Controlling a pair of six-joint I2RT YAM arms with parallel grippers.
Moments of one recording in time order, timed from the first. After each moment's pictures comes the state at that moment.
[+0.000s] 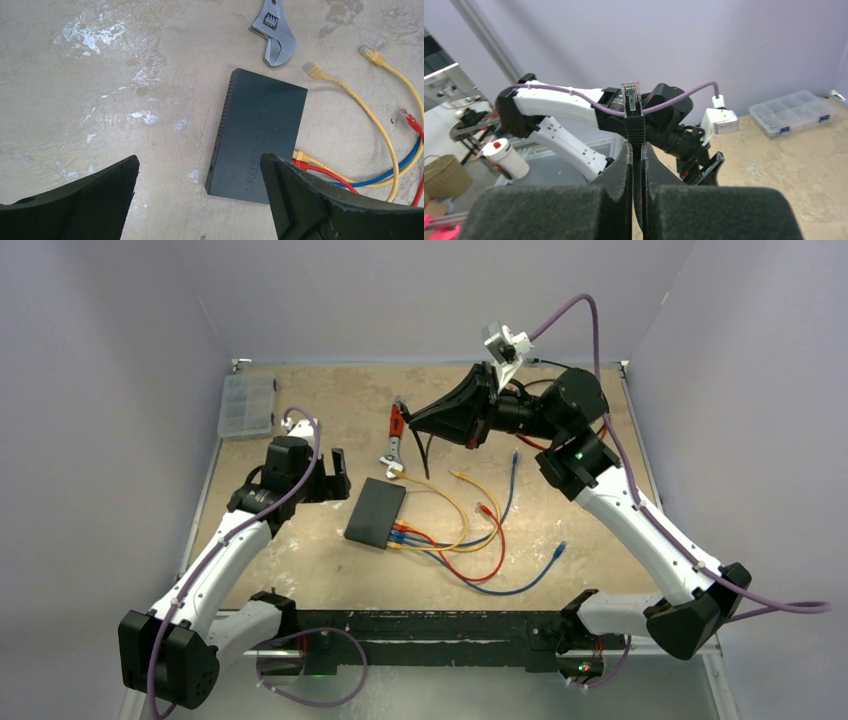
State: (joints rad) left arm -0.28 1.02 0.80 -0.50 -0.05 -0.31; right arm 0.62 1.26 1.36 0.26 -0.85 0.55
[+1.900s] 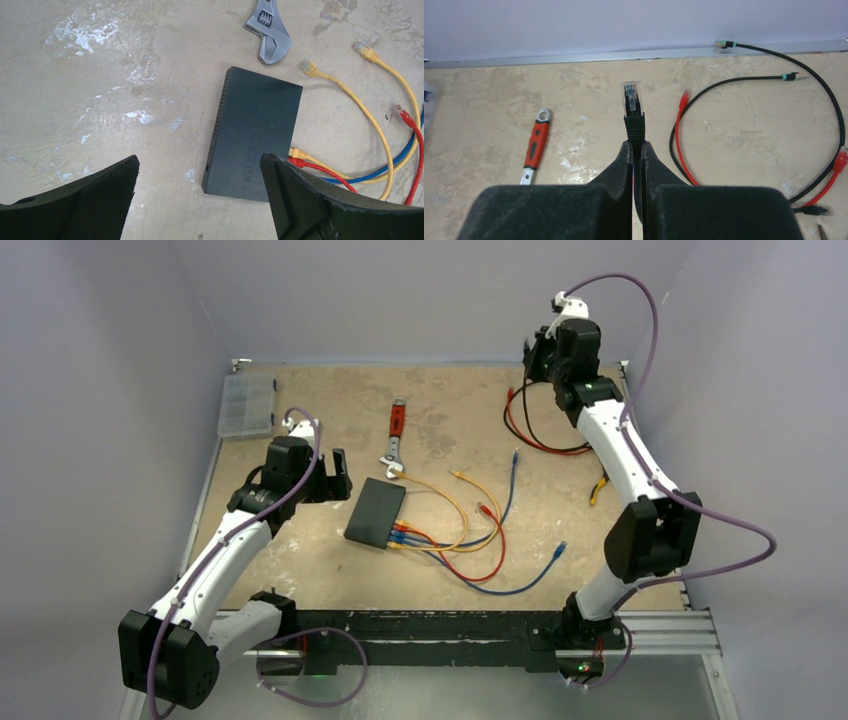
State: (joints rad) left arm -0.28 1.02 0.80 -0.50 -0.03 -0.31; right arm 0.17 1.62 1.56 -0.27 0.04 0.23
